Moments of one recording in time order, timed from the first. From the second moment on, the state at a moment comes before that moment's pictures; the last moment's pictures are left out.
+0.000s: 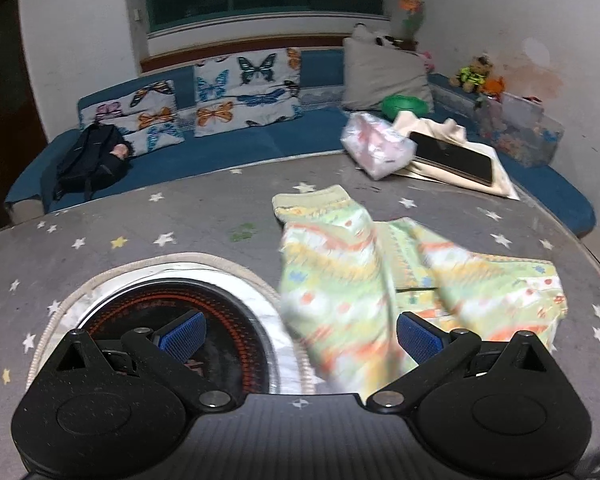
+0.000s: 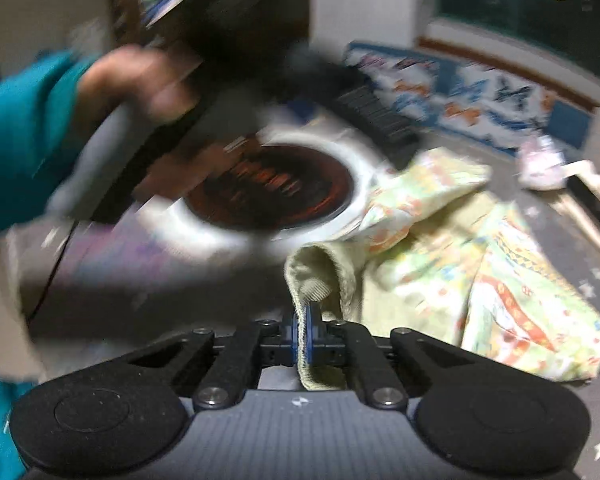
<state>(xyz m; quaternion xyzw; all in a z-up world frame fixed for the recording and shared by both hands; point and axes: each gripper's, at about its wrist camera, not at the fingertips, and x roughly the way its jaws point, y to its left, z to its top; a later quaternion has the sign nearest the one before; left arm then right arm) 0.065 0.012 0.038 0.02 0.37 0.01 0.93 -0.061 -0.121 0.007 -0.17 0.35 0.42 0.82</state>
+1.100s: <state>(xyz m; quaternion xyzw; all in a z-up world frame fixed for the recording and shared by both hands) -0.002 0.070 -0.005 -0.01 0.42 -0.01 0.91 0.062 -0.155 0.017 -0.05 0.35 0.26 0.90</state>
